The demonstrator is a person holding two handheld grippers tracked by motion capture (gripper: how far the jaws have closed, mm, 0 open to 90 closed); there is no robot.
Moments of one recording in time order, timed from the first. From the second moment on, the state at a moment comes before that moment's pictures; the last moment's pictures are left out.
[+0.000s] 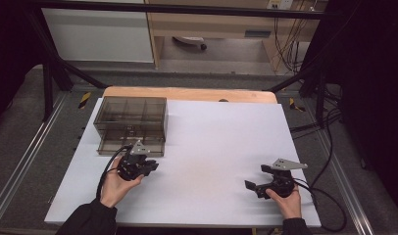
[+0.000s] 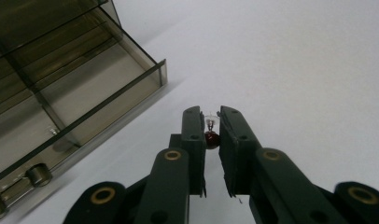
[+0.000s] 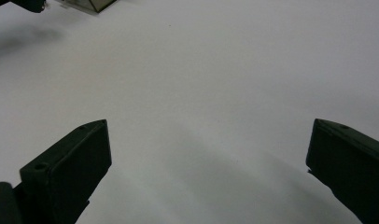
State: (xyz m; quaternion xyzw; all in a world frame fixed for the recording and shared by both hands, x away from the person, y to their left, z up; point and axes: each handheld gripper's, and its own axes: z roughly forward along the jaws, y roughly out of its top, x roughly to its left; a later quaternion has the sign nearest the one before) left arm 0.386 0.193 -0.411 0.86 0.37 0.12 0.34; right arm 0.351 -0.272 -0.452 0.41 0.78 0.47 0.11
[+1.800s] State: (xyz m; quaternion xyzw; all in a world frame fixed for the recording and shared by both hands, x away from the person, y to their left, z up) left arm 0.427 0.244 -0.378 0.83 0.42 0.14 0.34; right arm 0.351 -0.273 -0.452 0.41 0.78 0.47 0.11
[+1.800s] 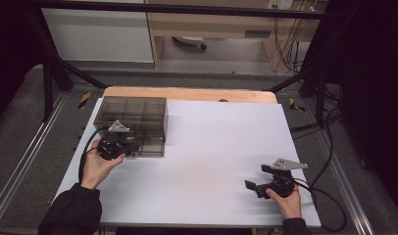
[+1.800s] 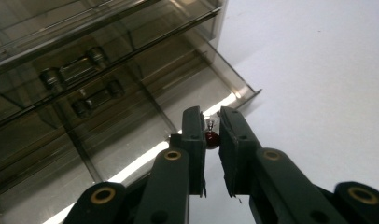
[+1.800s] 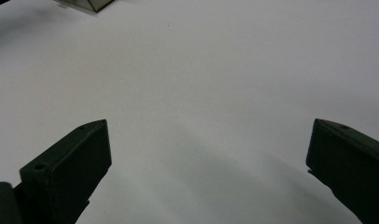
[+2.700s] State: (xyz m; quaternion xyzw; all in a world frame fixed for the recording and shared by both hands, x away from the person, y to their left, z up) left arm 0.460 0.260 -0.407 0.82 0.45 0.17 0.30; right arm 0.351 -0.273 -0.452 0.41 0.78 0.47 0.11
